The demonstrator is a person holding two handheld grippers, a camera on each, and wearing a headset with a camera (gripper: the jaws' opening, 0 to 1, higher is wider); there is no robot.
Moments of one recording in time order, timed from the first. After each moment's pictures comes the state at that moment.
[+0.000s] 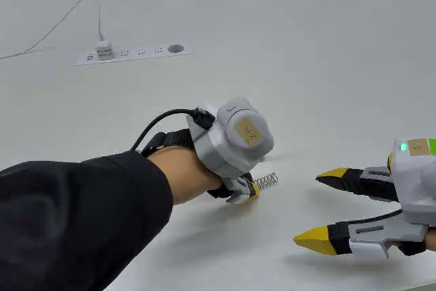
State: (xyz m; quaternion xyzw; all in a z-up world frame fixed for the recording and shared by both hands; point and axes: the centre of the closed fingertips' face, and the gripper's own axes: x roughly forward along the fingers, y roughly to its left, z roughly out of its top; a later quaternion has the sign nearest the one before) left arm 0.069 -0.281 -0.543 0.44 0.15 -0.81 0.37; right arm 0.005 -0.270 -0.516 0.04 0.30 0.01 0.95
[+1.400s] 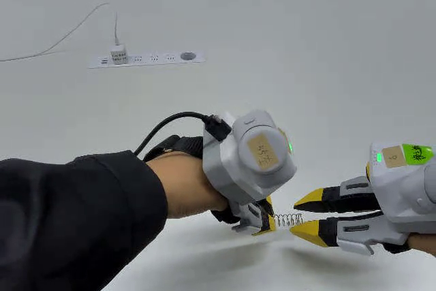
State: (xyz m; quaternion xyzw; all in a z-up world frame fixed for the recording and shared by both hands) left arm 0.027 -0.233 -0.515 0.44 0.12 -0.85 0.26; right arm 0.027 -0.241 -0.510 -0.05 0.34 0.10 0.93
